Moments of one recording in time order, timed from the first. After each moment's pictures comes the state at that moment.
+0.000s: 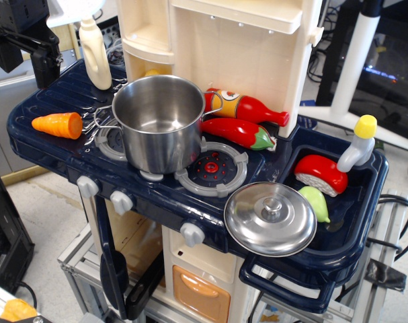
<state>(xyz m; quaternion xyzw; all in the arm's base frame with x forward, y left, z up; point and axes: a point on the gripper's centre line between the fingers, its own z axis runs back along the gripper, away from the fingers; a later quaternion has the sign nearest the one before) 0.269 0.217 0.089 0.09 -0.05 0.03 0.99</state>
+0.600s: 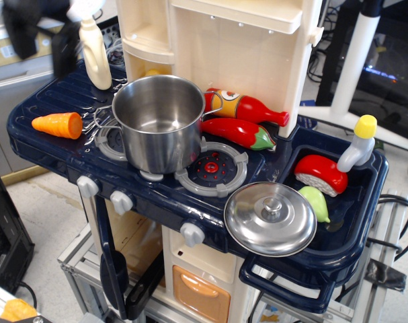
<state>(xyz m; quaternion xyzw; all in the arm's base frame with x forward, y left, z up) 0.272 0.166 0.132 0.09 0.03 0.01 1.00</state>
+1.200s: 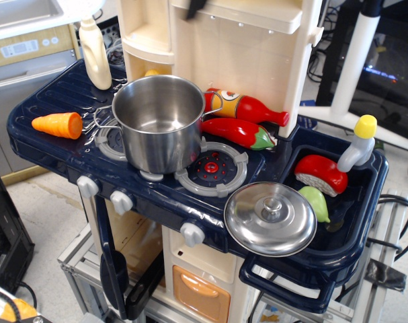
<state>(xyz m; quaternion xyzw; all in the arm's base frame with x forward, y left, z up) 0.281 0.017 0.200 0.12 0.01 0.08 0.99</state>
